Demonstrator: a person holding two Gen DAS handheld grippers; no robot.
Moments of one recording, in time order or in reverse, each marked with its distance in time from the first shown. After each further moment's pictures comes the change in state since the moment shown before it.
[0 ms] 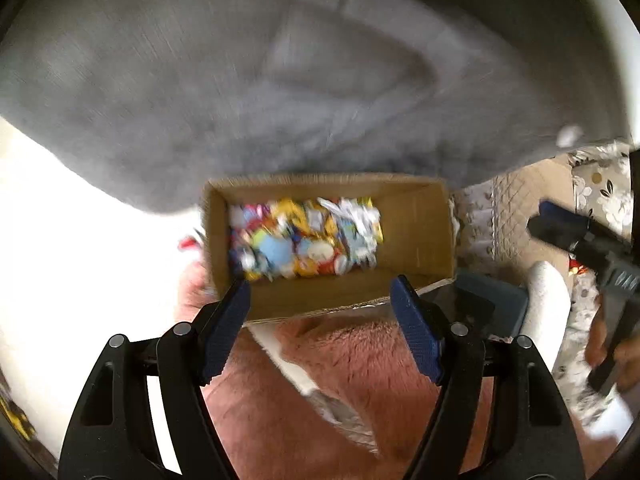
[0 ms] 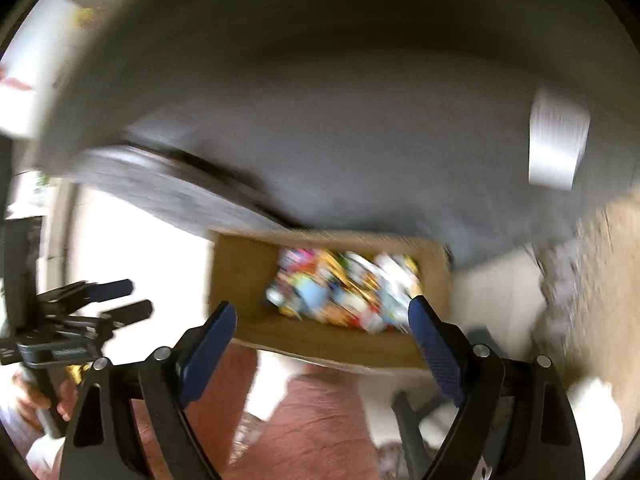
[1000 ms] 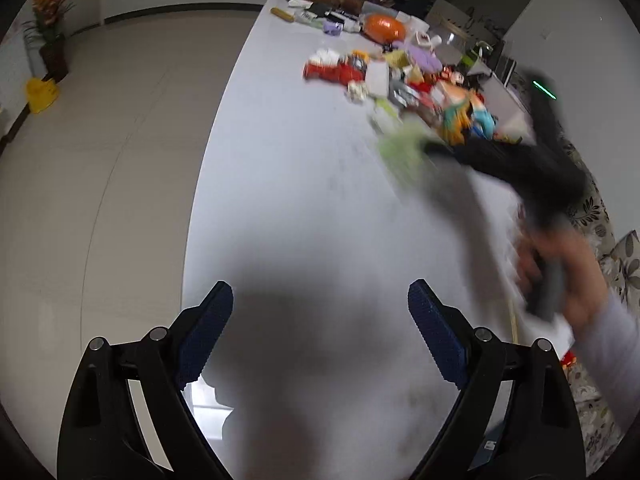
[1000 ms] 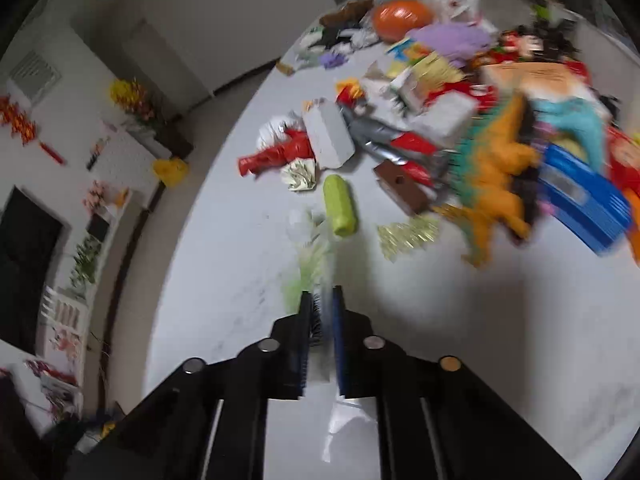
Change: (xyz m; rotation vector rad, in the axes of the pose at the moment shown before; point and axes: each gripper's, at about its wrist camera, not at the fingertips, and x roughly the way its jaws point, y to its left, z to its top) left arm -0.231 0.187 0.270 0.005 -0.403 -0.020; right arm 0.001 0.179 0.412 0.052 -0.302 0.111
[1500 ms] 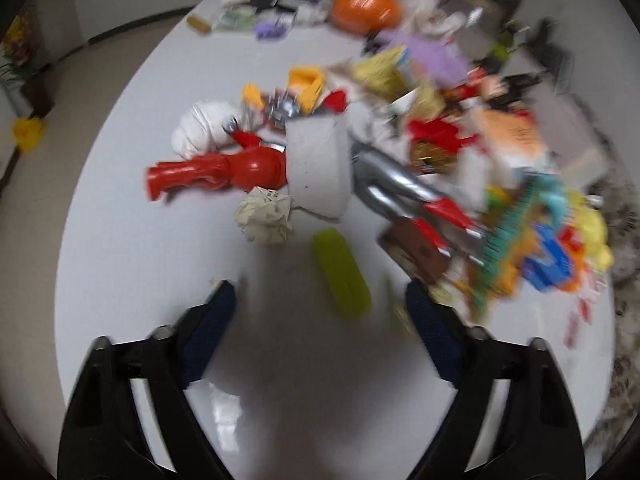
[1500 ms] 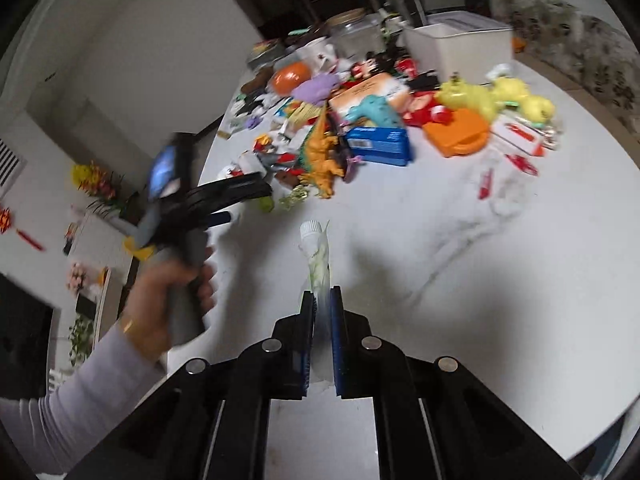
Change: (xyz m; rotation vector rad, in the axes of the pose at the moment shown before) left arm 0.178 -0.089 0.165 0.046 0.086 0.137; right arm -0.158 -0.027 -0.111 0.246 -0.172 -0.138
